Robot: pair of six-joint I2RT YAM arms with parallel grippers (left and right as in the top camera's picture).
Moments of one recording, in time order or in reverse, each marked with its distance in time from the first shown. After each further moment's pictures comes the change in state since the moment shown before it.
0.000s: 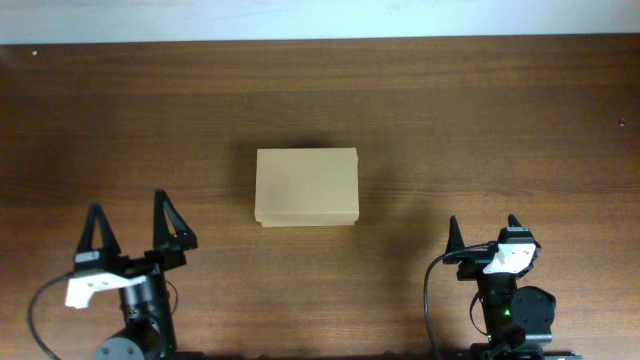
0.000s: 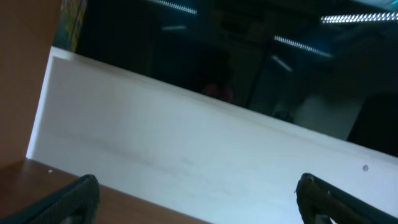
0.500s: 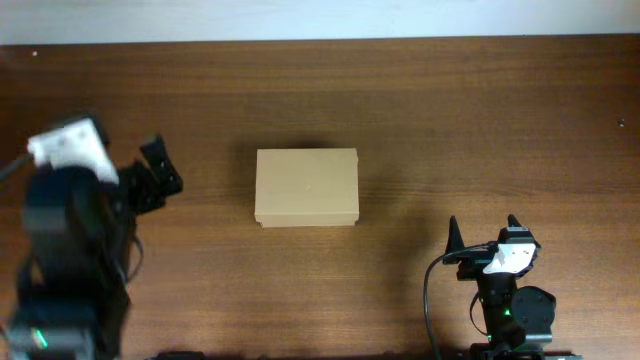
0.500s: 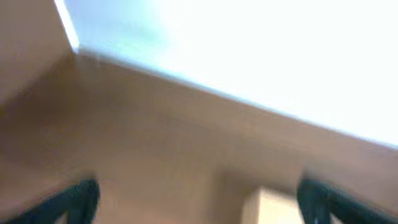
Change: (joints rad) left arm 0.001 0.723 0.976 -0.996 0.004 -0.001; right arm 0.000 0.002 0.001 0.000 -0.003 0.000
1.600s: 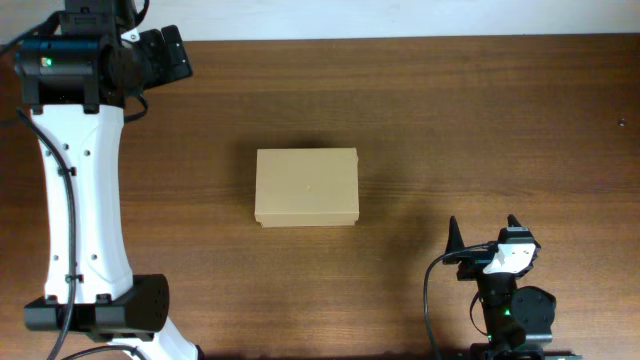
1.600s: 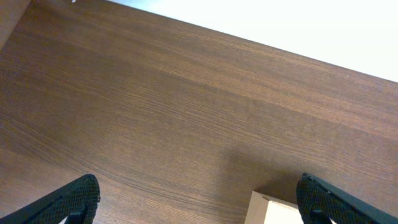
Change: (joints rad) left arm 0.002 0.972 1.101 -0.632 0.022 0.002; right arm 0.000 0.000 0.002 -0.002 -0.001 -0.001
